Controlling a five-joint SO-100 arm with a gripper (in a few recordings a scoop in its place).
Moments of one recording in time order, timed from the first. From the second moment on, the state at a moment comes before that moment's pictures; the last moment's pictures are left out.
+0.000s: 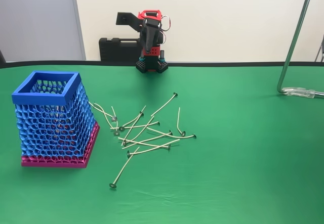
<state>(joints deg) 1.0 174.9 158.3 26.6 -12.8</state>
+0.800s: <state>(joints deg) 0.8 189.6 176.4 30.6 -9.5</state>
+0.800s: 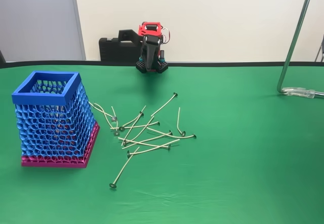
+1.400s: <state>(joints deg) -0.1 190.0 176.4 40.2 -7.3</state>
